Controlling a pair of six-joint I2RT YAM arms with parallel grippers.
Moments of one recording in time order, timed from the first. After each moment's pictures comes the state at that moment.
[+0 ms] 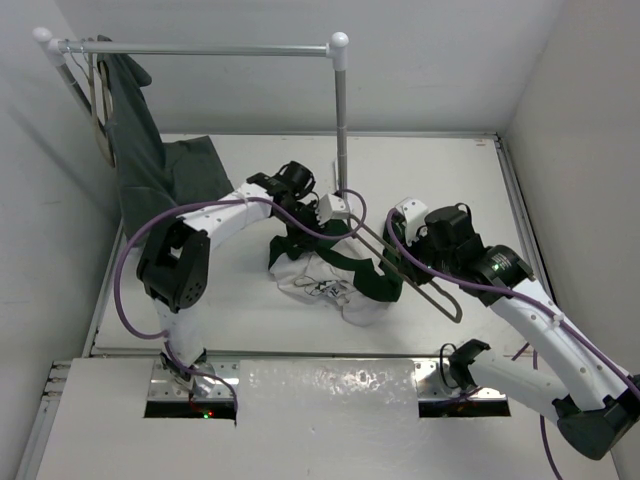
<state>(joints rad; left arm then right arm) -0.54 1.87 1.46 -0.80 0.52 0.67 0.57 0.92 0.94 -0.82 -0.06 -0.03</state>
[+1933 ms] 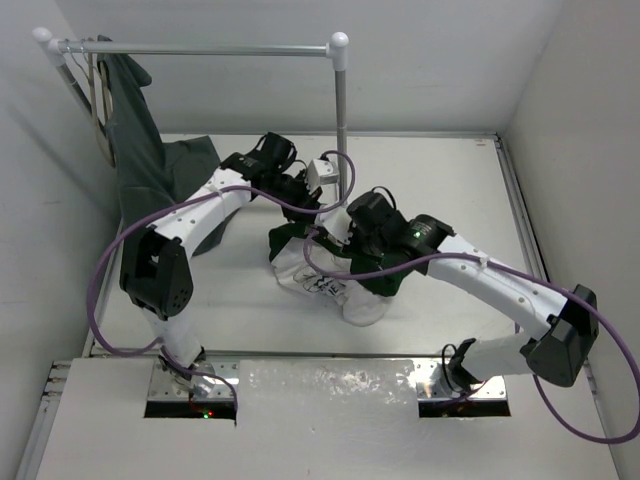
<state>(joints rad) -0.46 1.77 1.57 -0.81 0.64 0.58 0.82 1.34 1.17 -0.71 0.18 -0.50</state>
